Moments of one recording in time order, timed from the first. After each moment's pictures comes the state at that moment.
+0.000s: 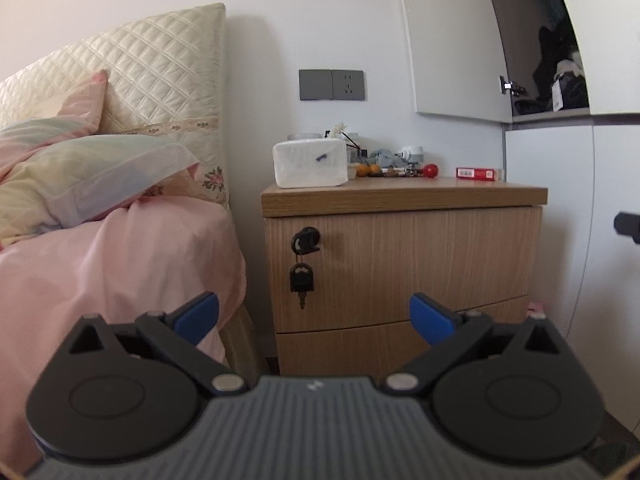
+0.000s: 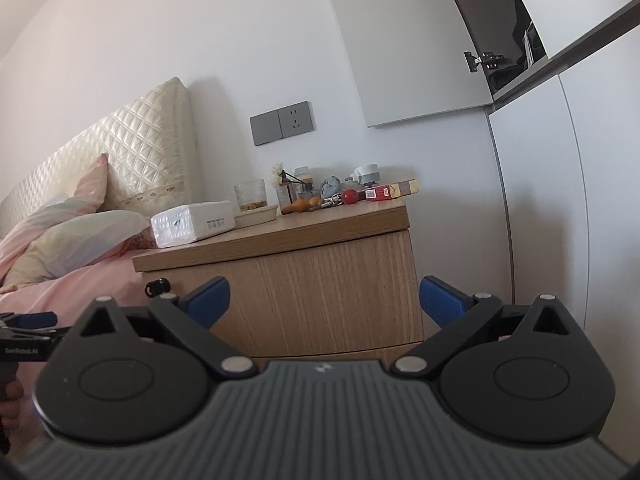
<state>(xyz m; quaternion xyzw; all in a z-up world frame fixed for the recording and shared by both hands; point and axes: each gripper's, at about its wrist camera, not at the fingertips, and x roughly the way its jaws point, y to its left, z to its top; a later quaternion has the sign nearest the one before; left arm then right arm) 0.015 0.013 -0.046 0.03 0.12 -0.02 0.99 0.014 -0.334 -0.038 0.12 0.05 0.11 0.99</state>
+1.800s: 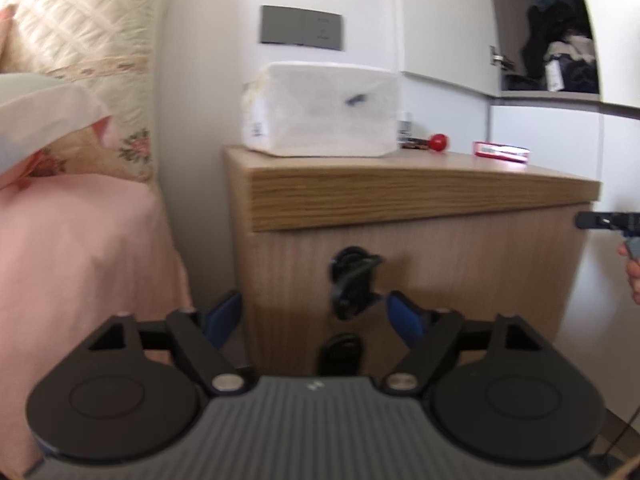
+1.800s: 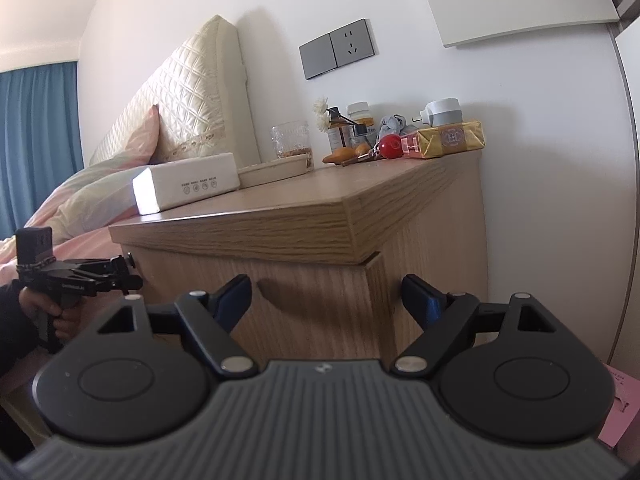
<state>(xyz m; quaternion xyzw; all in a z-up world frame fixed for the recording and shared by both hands) 0.204 0.061 -0.065 0.04 0.17 -0.15 0.97 0.235 -0.400 -0.063 0.09 0.12 0.32 0.93</state>
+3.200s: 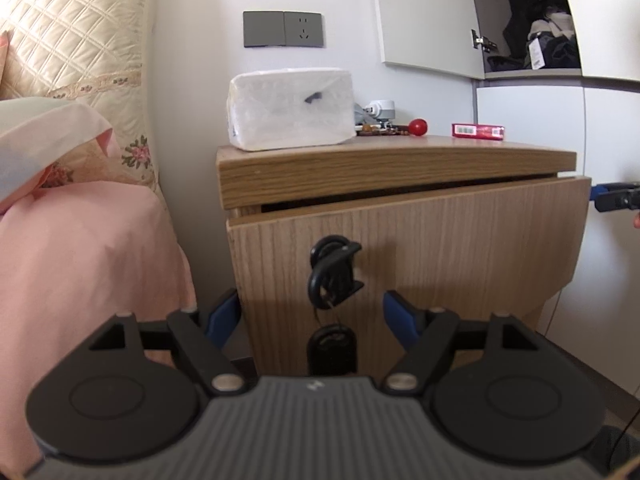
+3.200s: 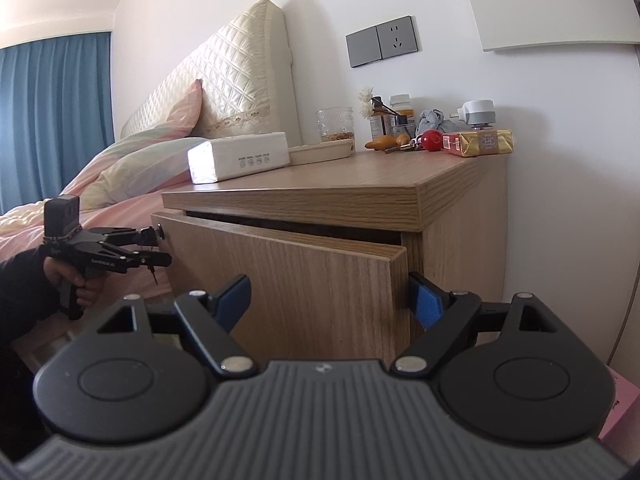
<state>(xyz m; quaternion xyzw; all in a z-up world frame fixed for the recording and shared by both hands) 0.160 0.049 -0.063 0.07 0.17 -0.13 0.97 0.183 -0.404 -0.052 0.04 0.13 0.37 0.92</state>
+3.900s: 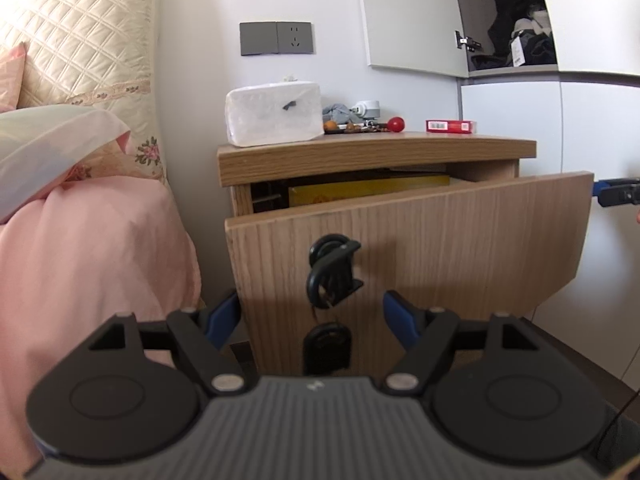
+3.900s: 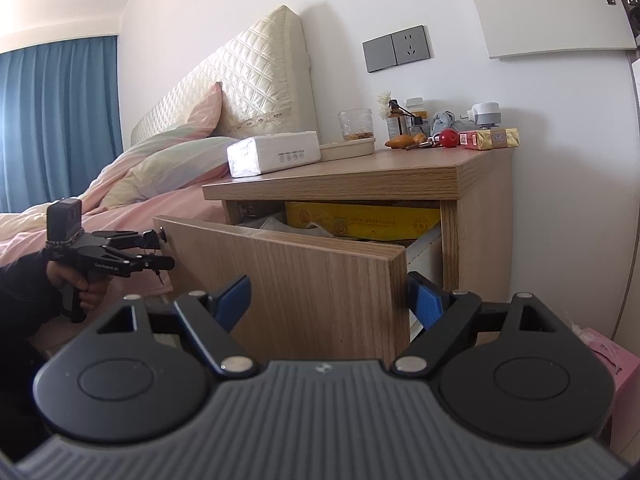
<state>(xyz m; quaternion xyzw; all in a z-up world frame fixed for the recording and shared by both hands) 0.086 0.046 -0.061 0.07 0.17 -0.13 0.97 0.111 -0.406 -0.051 0.05 0.13 0.37 0.92</state>
